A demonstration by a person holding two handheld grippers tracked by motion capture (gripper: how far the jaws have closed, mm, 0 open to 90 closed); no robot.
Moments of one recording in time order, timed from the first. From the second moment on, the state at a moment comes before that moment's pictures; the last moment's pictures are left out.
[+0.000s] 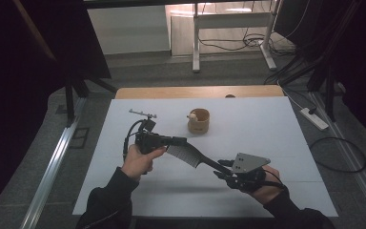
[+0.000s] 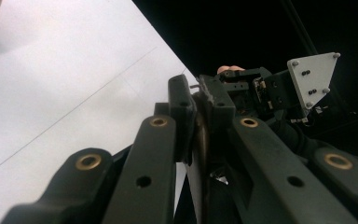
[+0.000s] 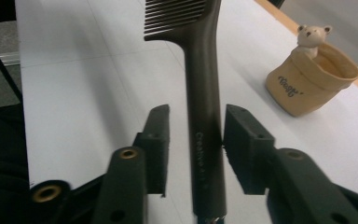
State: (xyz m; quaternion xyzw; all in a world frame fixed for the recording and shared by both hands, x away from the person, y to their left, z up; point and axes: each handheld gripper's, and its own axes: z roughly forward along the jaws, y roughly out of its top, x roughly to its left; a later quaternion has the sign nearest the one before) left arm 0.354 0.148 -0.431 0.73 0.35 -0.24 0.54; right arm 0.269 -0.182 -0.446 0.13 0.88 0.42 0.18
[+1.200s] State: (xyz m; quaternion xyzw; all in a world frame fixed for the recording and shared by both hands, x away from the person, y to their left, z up) left arm 0.364 0.156 -0.405 0.76 0.34 -0.18 0.53; right arm 0.284 -0.194 -0.446 0.22 0.88 0.39 0.16
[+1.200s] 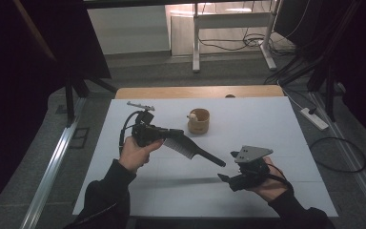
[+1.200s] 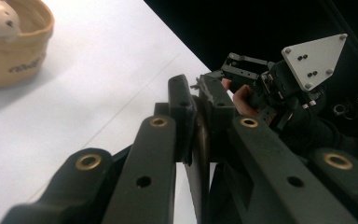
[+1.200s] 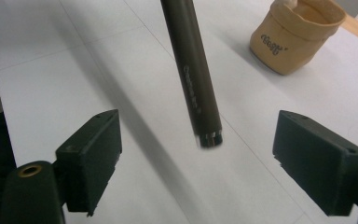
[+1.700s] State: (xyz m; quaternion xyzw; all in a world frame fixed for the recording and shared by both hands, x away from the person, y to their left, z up) left arm 0.376 0.173 -0.396 0.75 0.36 -0.15 0.53; right arm 0.287 -0.208 -0.449 0.26 0.88 0.36 0.15
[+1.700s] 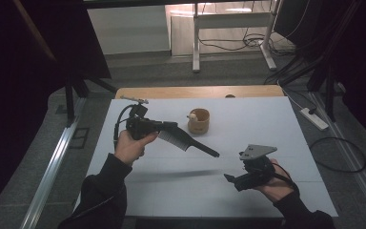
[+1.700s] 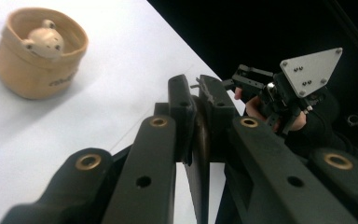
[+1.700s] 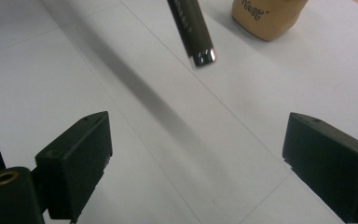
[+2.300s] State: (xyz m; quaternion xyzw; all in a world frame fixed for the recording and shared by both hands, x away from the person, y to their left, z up) left arm 0.386 0.189 -0.385 0.74 0.38 -0.13 0.53; right arm 0.283 -0.223 -0.451 0.28 0.88 0.36 0.14
